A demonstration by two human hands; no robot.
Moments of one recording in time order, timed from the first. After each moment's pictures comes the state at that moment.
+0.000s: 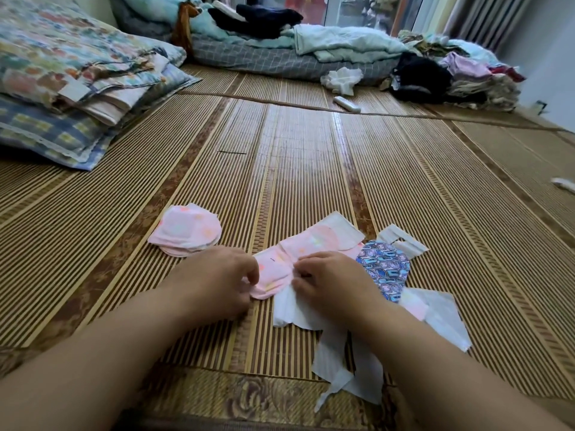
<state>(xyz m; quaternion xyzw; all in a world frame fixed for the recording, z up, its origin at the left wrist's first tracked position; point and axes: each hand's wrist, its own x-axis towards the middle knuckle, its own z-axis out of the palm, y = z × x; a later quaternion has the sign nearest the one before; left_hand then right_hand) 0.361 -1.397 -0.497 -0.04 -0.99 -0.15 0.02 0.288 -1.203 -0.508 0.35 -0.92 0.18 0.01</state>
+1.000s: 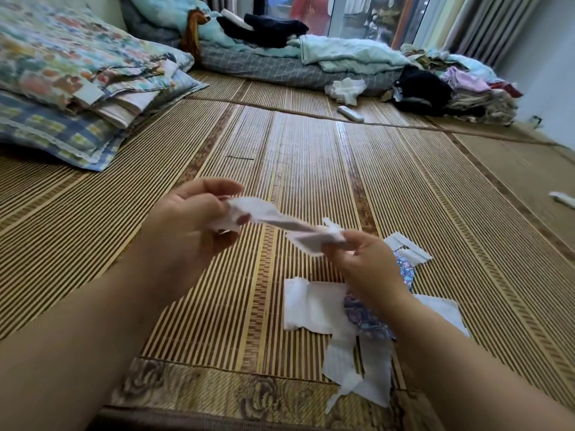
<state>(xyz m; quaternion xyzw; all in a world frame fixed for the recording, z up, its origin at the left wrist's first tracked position) 0.383 -1.414 -0.431 0.08 -0.56 -0.81 0.11 0.280 -1.195 -0.481 0.22 -0.89 0.41 0.01</state>
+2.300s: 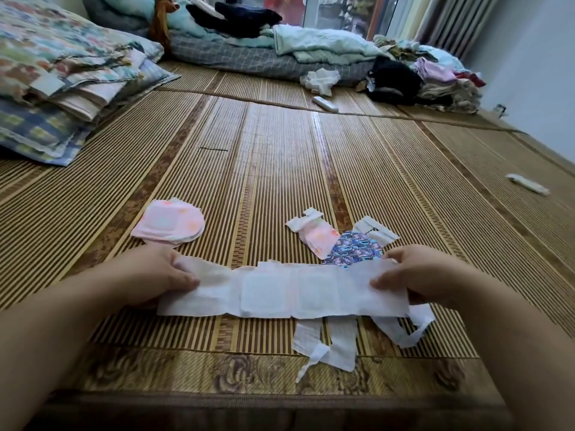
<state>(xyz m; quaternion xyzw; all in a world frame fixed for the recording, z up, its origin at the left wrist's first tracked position) 0.386 -1.437 -0.478 0.20 -0.89 -0.37 -0.16 0.276 -1.090 -0.452 -0.01 -0.89 0.36 -0.30</state>
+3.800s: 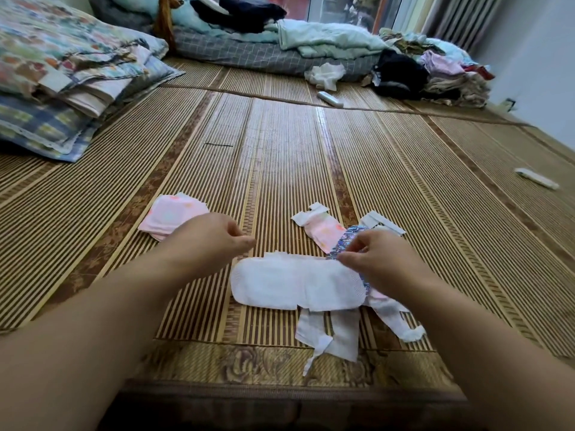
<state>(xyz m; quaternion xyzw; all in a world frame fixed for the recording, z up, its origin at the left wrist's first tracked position) 0.355 -1.387 -0.467 0.14 -0.94 -0.30 -0.05 0.297 -1.144 -0.462 0.11 -0.96 0.24 -0.07</state>
